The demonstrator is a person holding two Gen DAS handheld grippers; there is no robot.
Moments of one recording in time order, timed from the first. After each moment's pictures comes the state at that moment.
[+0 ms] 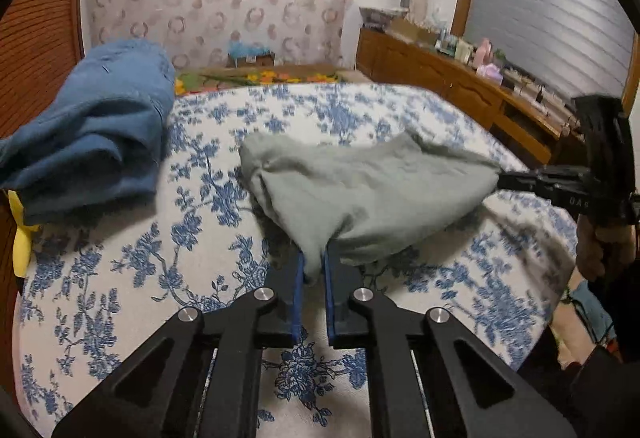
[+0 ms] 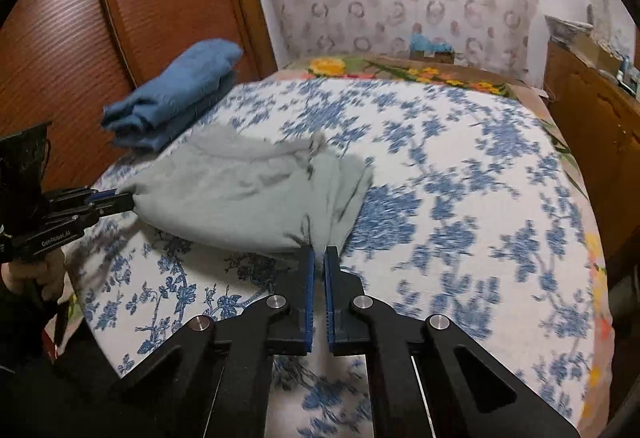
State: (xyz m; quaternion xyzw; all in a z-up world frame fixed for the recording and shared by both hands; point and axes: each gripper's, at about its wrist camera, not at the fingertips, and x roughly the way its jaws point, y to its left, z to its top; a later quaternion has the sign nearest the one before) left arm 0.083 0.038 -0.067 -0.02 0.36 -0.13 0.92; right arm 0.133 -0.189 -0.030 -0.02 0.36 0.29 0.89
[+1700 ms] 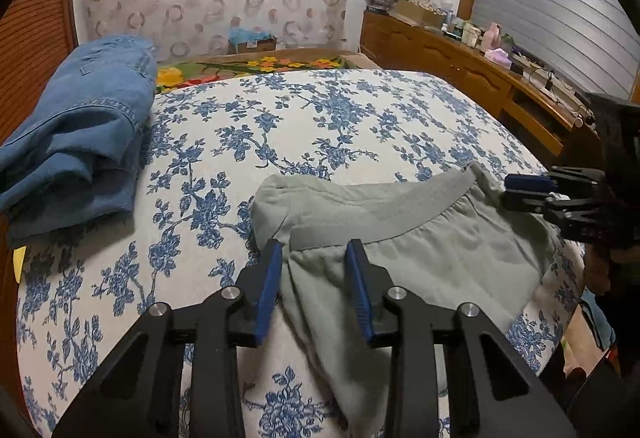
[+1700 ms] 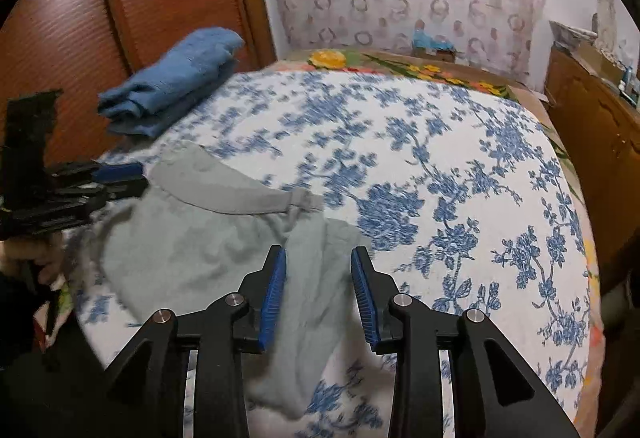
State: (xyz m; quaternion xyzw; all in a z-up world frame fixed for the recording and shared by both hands) left arm 0.121 0.017 -0.076 0.00 0.39 -0.12 0.91; right arm 0.147 -0.171 -0.048 -0.07 0.38 0.26 0.88
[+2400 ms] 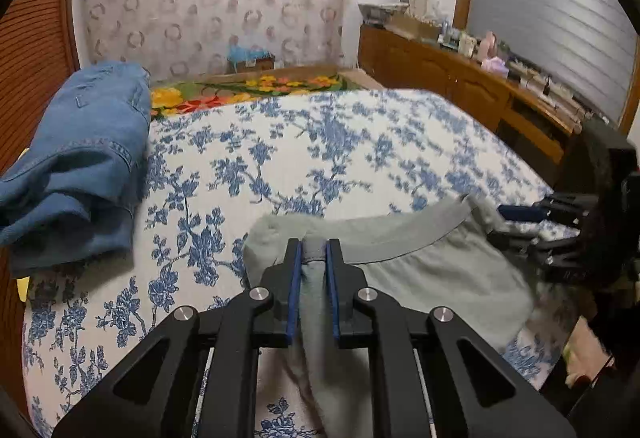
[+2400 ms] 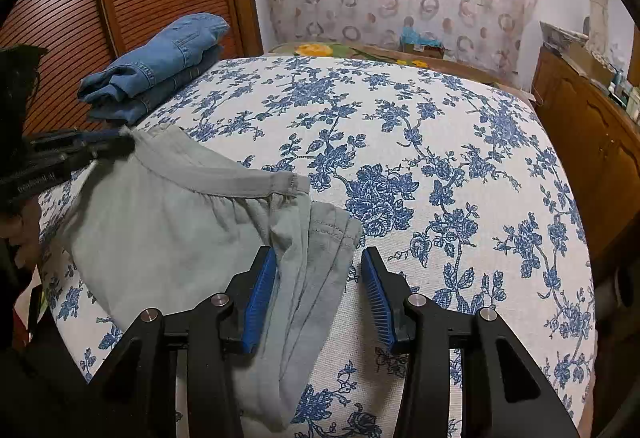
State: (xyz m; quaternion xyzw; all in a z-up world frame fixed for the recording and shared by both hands) left arm 0.127 0.009 -0.059 0.01 0.36 -0.12 0.93; right arm 0.140 -0.165 -0.058 -0.07 0.38 0.26 0.89
